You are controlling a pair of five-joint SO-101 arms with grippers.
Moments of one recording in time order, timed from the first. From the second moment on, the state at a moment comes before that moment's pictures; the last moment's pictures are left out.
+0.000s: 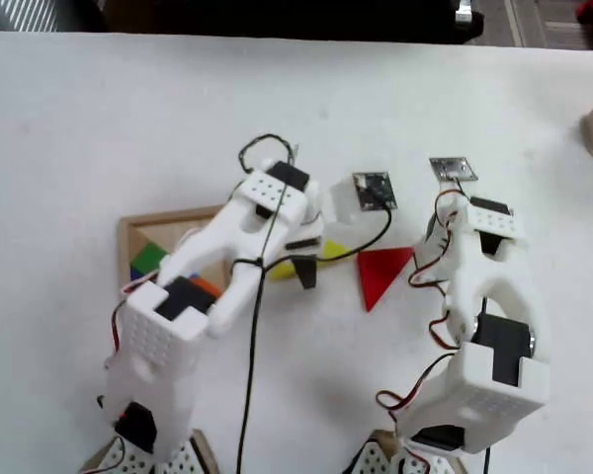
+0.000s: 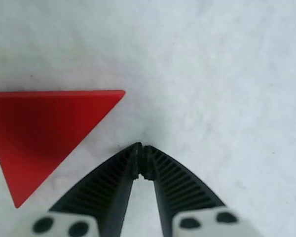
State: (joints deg) left arm 24.9 33.8 -9.3 65.8 -48.2; right arm 11.5 9.7 26.3 58.0 22.7
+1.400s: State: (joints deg) left arm 24.5 37.1 -14.2 64.0 -36.6; right arm 11.5 9.7 26.3 58.0 22.7
